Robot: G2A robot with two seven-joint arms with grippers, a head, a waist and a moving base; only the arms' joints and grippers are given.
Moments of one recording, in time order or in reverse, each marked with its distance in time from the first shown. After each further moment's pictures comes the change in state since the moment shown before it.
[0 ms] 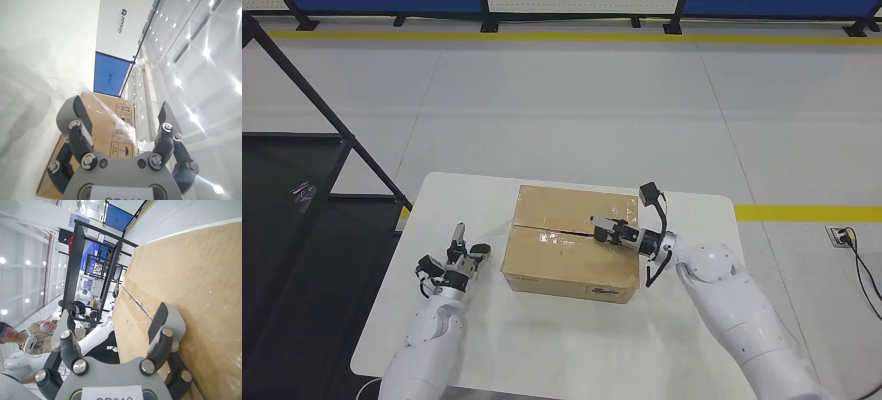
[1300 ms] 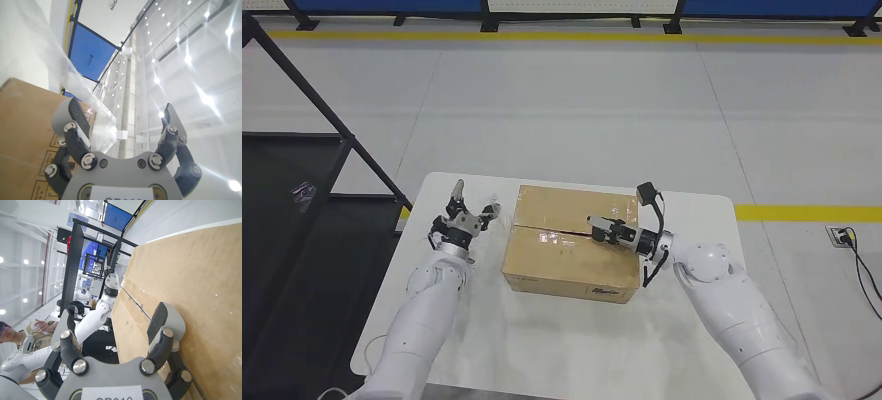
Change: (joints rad) left arm -0.302 -0.042 -0.026 0.257 -0.299 0.098 -0.274; right arm -0.002 -0.004 -0.005 -0.014 -0.022 0.014 -0.018
